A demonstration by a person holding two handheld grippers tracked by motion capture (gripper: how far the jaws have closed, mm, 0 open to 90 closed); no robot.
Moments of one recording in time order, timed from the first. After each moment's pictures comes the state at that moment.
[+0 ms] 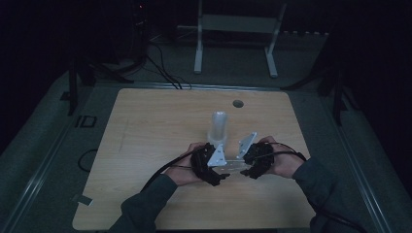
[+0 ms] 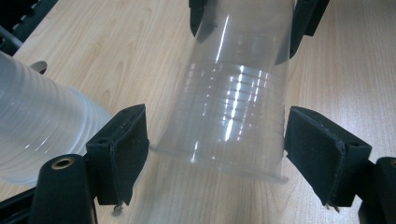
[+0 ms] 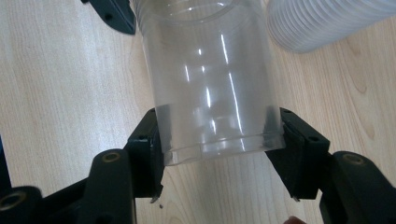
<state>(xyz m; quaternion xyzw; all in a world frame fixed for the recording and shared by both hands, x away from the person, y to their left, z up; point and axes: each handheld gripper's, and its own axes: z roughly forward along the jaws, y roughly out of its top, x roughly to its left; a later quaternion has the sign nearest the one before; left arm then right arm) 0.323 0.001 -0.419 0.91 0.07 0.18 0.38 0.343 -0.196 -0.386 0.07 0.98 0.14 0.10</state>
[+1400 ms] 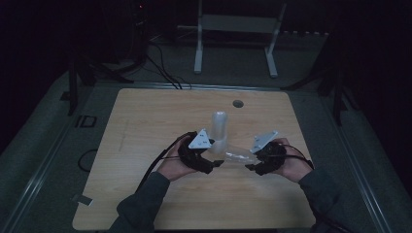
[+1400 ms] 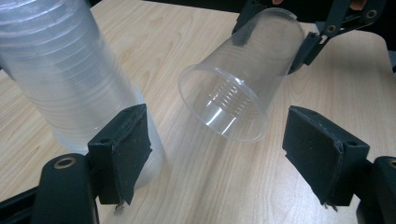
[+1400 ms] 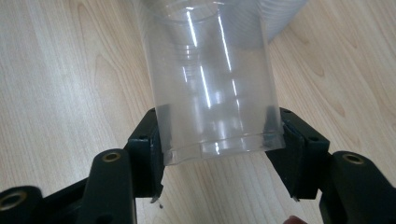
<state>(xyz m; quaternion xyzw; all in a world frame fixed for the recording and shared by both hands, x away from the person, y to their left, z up) 0.342 0.035 -0.405 0.86 0.16 0.13 0.46 0.345 -0.232 -0.393 0.15 0.95 0.24 0.14</state>
